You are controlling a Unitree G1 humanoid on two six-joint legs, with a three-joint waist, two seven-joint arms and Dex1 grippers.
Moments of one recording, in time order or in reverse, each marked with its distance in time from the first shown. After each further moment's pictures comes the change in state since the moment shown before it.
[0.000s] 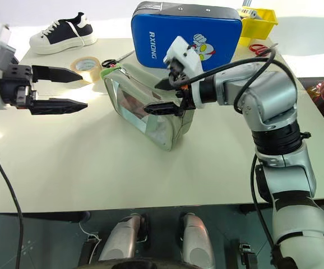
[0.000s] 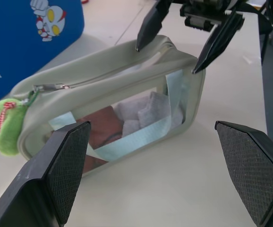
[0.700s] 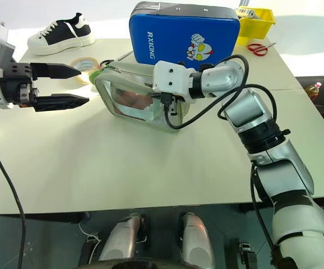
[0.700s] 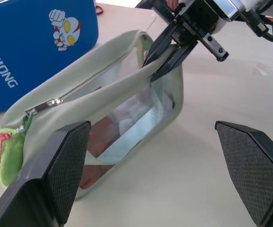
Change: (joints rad) left arm 0.026 -0.024 0.017 -0.020 -0.032 -0.008 0.092; right arm -0.024 0.023 0.154 0.362 -0.405 -0.960 0.133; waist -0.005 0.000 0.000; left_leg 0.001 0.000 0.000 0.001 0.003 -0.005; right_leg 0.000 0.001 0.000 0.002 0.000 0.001
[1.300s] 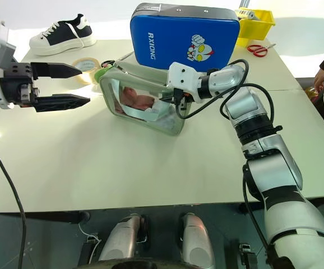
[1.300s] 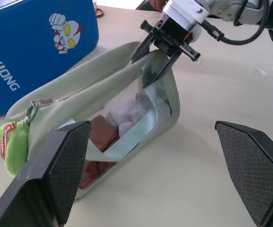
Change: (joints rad) left arm 0.002 0.003 0.000 -0.017 -0.011 0.001 0.018; right arm -0.024 0.062 -0.086 0.303 -0.047 -0.029 0.077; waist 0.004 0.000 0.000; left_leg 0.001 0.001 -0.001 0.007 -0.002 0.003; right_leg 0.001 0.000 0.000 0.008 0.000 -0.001
